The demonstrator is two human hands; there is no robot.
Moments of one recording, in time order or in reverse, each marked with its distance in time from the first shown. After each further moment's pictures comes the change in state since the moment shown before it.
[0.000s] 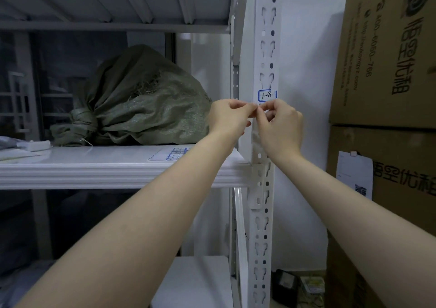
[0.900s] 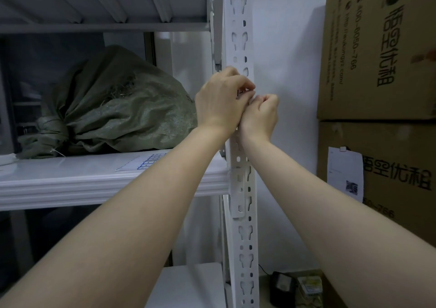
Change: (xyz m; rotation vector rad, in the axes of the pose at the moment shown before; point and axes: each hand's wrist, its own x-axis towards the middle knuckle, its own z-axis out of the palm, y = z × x) left_hand 0.041 -0.002 0.037 0.713 0.192 0.804; right_hand 0.027 0.001 0.019 0.528 0.136 0.436
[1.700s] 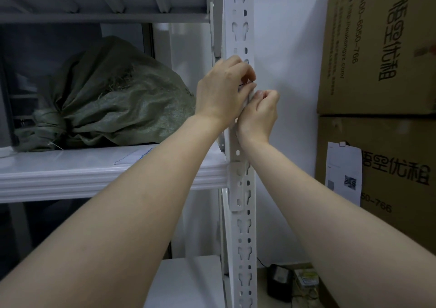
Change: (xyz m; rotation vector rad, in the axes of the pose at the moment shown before) left_hand 0.005 -0.008 0.003 0.026 -0.021 0.195; right_hand -0.009 0.009 -0.002 -0.017 0.012 -0.123
